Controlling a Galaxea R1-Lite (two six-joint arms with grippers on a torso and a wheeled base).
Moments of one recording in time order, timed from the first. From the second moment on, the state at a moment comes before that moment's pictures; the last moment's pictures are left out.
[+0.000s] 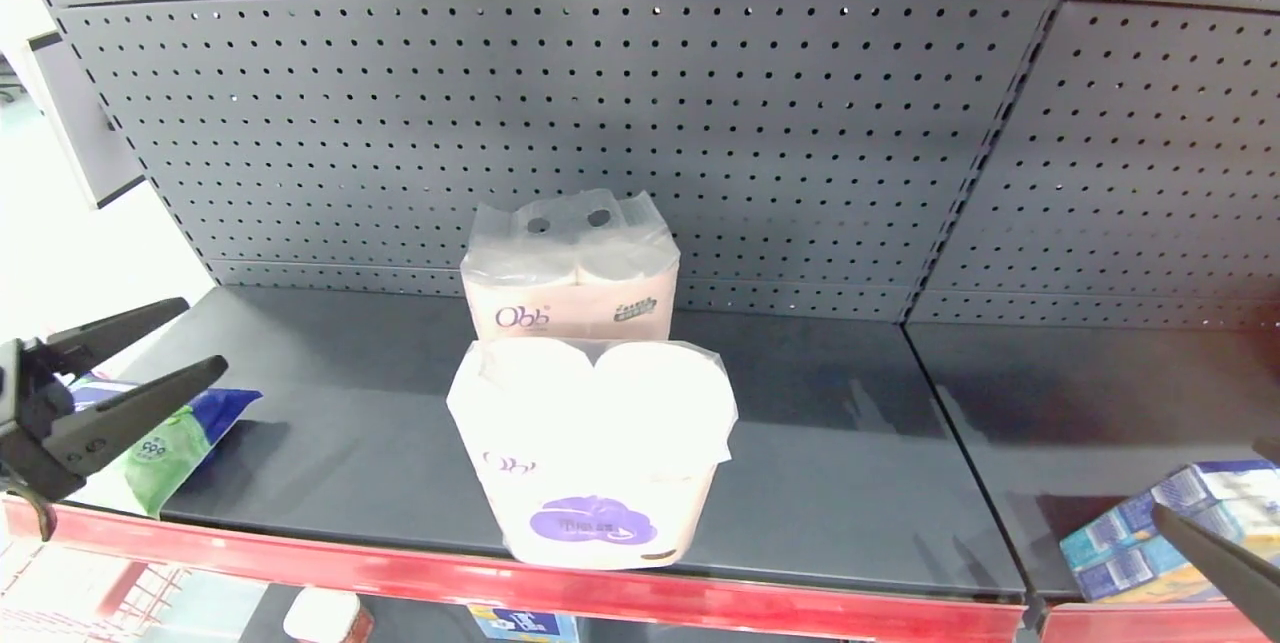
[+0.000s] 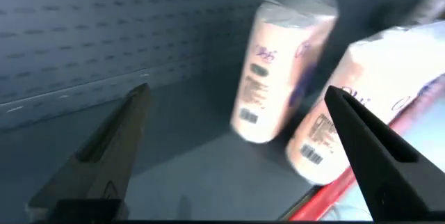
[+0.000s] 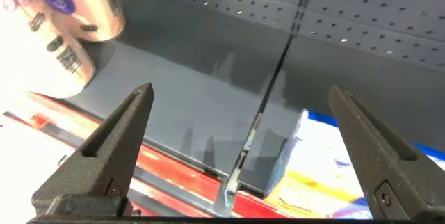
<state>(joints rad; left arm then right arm) 0.50 1.50 -0.17 -1.57 -1.16 -0.27 0.14 0.68 -0.22 -0.34 0.17 -0.09</state>
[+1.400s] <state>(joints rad) 0.29 1.47 -0.21 -1.50 -0.49 -0.22 0.14 0.59 -0.23 -0.34 0.18 -0.08</state>
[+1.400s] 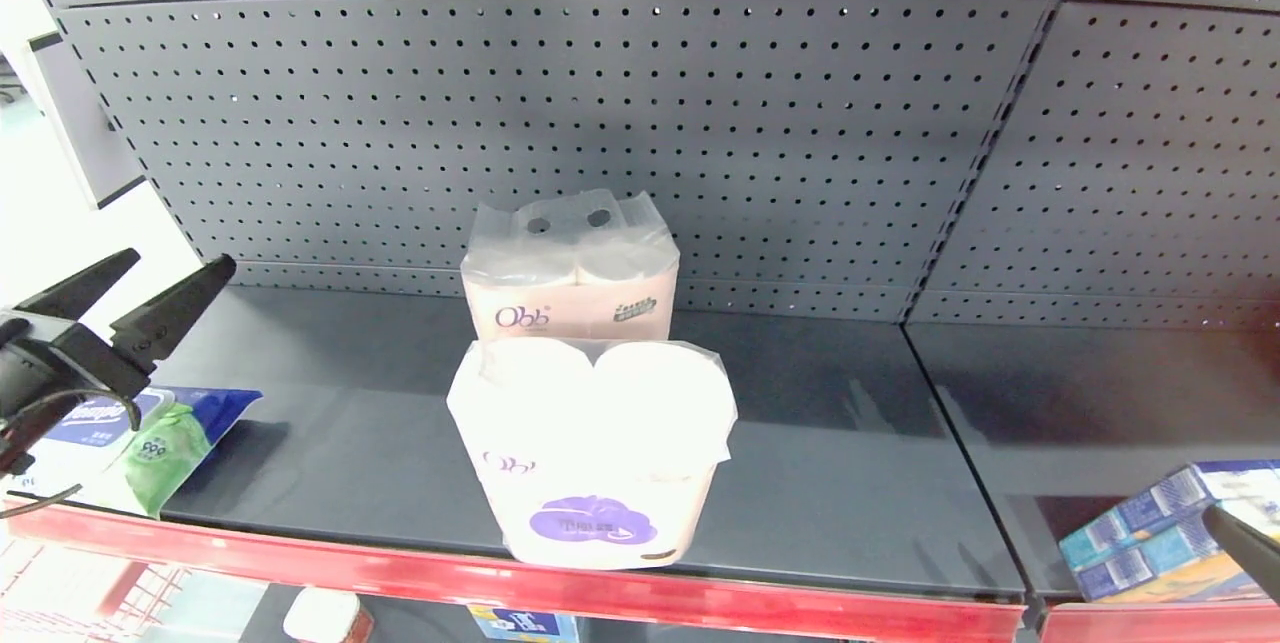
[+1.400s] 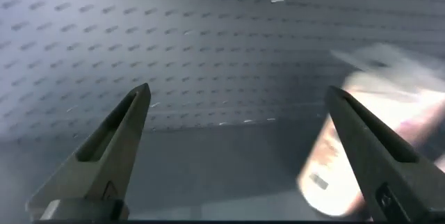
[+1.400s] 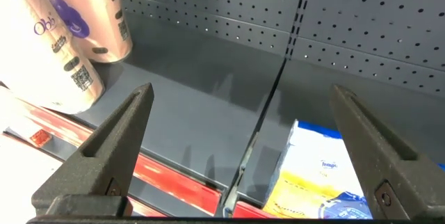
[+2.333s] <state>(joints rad) 0.17 0.78 -0.33 -0.29 -0.24 -0.02 0.10 0.59 -0.20 -0.34 0.11 -0.08</state>
